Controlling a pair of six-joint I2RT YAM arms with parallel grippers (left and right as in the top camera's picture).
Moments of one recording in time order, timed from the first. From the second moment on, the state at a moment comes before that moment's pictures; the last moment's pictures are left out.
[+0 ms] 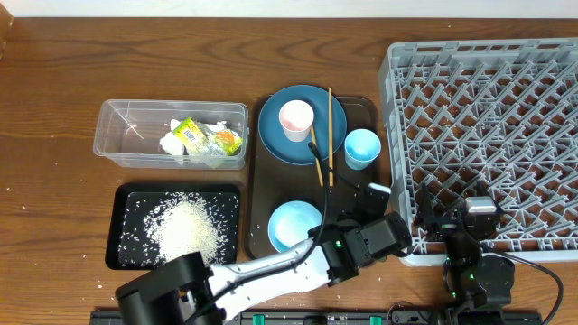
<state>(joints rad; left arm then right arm) -1.21 1.68 1.00 -0.28 -0.27 -0.83 0.05 0.01 0.01 -0.07 0.02 -0.01</state>
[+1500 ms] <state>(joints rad) -1.21 1.88 1.00 -0.21 -0.37 -0.83 0.05 0.01 0.01 -0.07 0.02 -0.01</state>
